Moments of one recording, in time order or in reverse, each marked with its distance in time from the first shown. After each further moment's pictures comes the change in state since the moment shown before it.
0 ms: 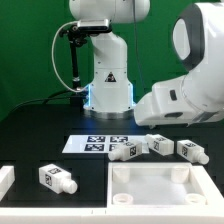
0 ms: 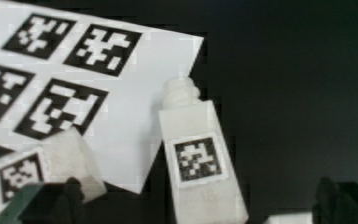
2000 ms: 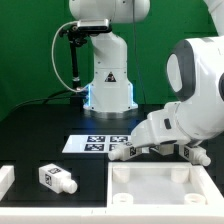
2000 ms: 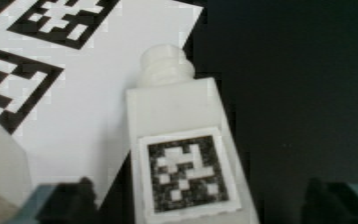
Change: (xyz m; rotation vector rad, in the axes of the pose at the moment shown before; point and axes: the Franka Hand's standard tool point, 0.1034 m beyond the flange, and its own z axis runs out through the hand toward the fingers) arm 0.026 -0.006 0.050 0.005 -0.028 -0.013
